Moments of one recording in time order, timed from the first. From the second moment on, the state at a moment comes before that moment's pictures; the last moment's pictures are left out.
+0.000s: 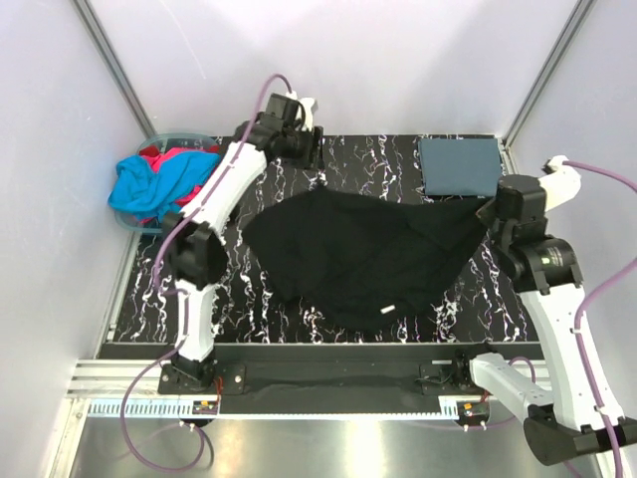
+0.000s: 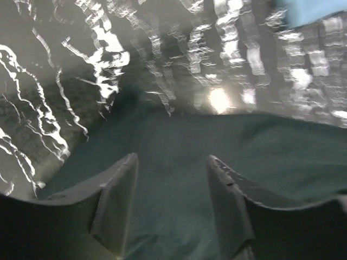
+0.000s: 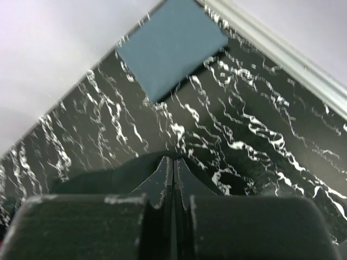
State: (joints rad) left arm -0.43 2.06 2.14 -0.84 0.21 -0.24; right arm 0.20 0.93 1.28 -0.82 0.60 0.70
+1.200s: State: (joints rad) left arm -0.95 1.71 1.09 -0.60 -0.25 0.05; right arm 0.20 0.89 1.06 -0.59 0.40 0.74
